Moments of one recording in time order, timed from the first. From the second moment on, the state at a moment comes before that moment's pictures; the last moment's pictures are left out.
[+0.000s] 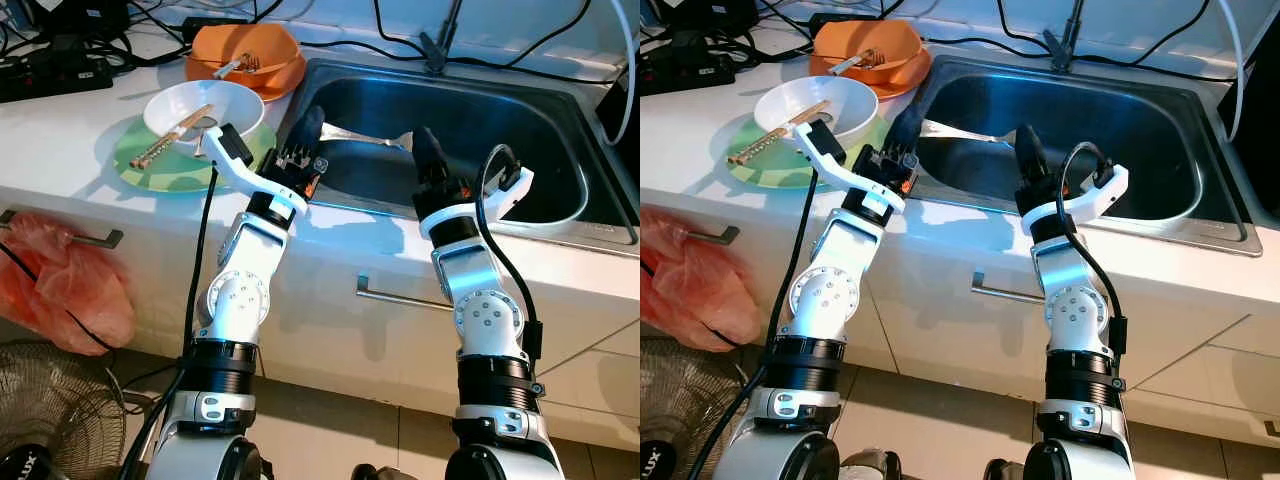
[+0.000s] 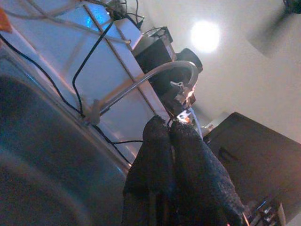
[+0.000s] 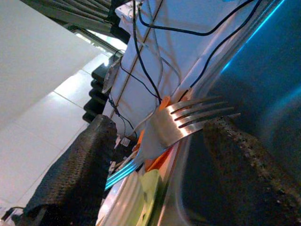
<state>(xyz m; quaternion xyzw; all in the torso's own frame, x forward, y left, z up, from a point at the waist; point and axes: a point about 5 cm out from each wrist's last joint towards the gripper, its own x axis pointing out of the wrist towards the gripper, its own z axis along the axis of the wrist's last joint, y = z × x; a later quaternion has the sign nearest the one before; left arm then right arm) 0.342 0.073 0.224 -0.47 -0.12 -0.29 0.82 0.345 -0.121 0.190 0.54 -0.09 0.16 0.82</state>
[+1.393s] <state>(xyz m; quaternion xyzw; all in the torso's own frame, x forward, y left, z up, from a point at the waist) 0.342 0.082 0.223 -0.51 -0.13 -0.28 0.80 0.347 -0.117 0.193 0.55 -0.09 0.18 0.81</state>
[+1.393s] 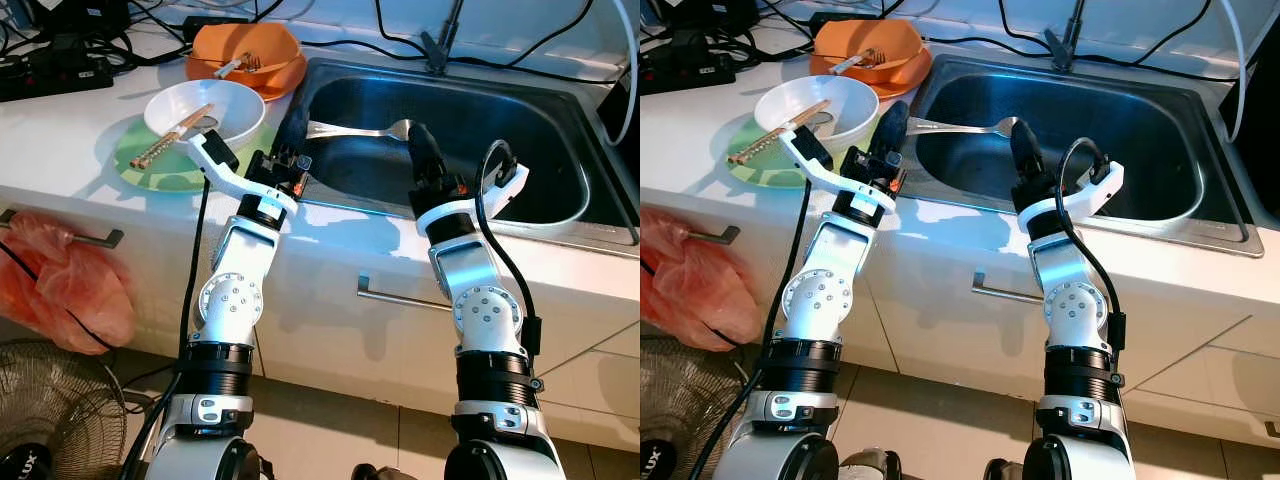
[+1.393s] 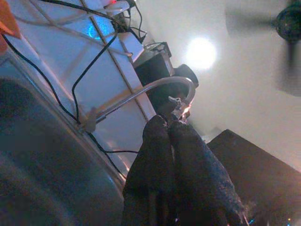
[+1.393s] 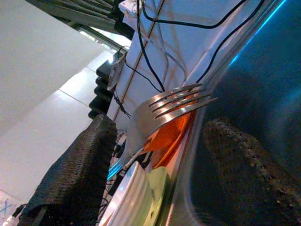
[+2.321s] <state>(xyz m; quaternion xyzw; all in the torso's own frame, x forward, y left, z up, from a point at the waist) 0.337 0.075 0.201 -0.52 -0.09 -0.29 0.80 0.355 -0.119 0.196 0.55 -0.09 0.17 0.81</state>
